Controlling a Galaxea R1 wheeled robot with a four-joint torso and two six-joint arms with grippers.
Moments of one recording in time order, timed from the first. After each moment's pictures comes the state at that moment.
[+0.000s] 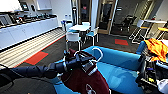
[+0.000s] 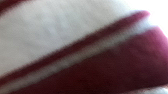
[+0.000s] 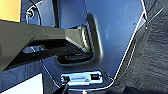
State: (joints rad) left arm 0.16 2.29 -0.91 0.24 -0.26 -1.20; right arm -1.58 2.94 -2.53 -0.14 0.11 0.16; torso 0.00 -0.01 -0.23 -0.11
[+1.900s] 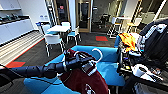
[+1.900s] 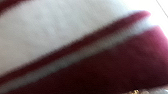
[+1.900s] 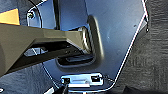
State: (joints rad) left arm 0.16 2.28 -0.90 0.24 -0.24 -1.21; right arm -1.57 2.94 -2.53 -0.14 0.11 0.16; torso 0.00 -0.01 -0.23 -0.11
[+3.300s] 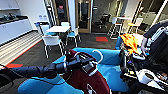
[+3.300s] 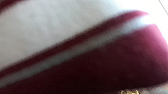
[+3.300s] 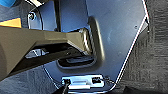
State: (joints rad) left arm 0.16 2.29 -0.90 0.25 -0.22 -1.21; right arm -1.57 2.95 -2.53 -0.14 0.11 0.16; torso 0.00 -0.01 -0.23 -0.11
